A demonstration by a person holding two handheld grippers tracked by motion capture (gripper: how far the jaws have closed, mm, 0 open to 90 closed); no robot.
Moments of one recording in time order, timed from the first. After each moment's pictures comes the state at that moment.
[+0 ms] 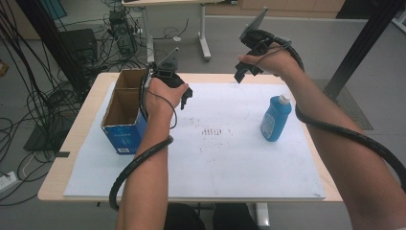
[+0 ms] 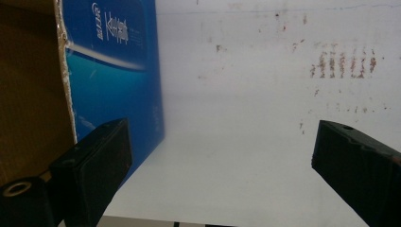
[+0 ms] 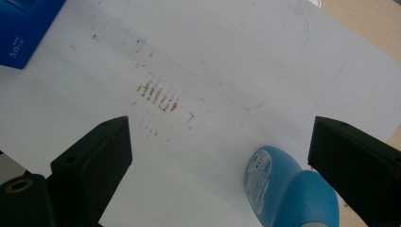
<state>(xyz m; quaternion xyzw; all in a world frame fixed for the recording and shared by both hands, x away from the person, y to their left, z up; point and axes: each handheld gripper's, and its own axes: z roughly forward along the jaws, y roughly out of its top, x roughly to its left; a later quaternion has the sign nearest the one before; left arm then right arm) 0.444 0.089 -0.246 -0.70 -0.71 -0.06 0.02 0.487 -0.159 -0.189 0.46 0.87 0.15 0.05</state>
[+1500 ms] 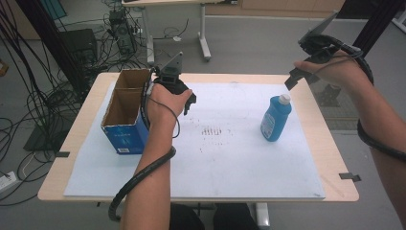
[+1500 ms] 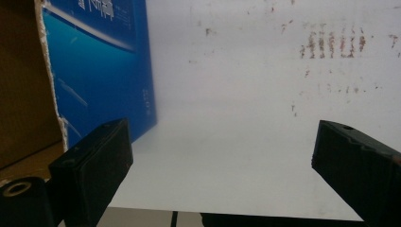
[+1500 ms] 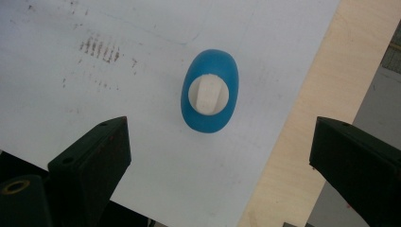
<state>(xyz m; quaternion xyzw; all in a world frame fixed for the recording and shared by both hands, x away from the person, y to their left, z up) 0.419 0.075 -0.243 -0.71 -0.70 -0.06 0.01 0.433 -0.285 -0.175 0.54 0.83 0.14 0.06</state>
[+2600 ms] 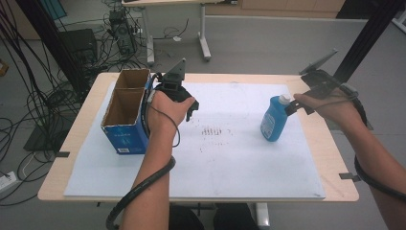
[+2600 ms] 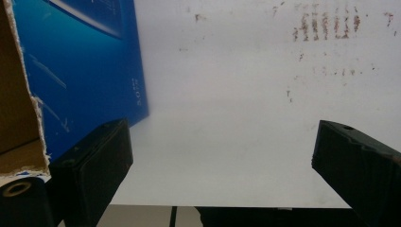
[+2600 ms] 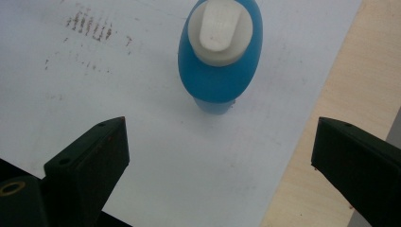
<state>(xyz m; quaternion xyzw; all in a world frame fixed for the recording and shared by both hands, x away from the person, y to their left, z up) 0.403 0.071 -0.249 -0.73 -0.69 -0.06 0.01 0.400 -0.297 -0.243 0.54 0.82 0.17 0.07</state>
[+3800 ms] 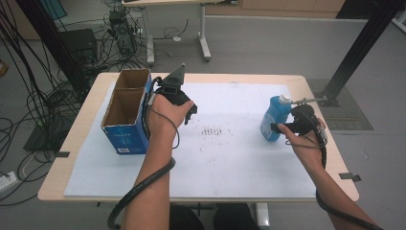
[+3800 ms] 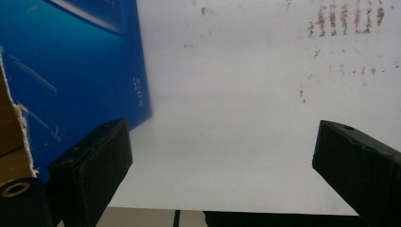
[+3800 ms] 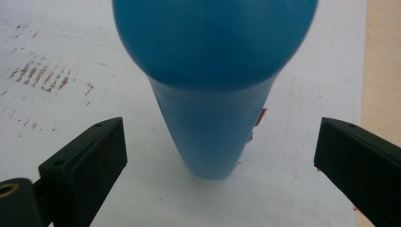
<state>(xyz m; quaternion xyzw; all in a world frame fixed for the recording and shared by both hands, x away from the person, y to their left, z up) 0.408 0.076 -0.267 -0.72 -0.69 -0.06 0.03 0.379 -0.293 -0.363 0.55 0.75 0.31 0.19</state>
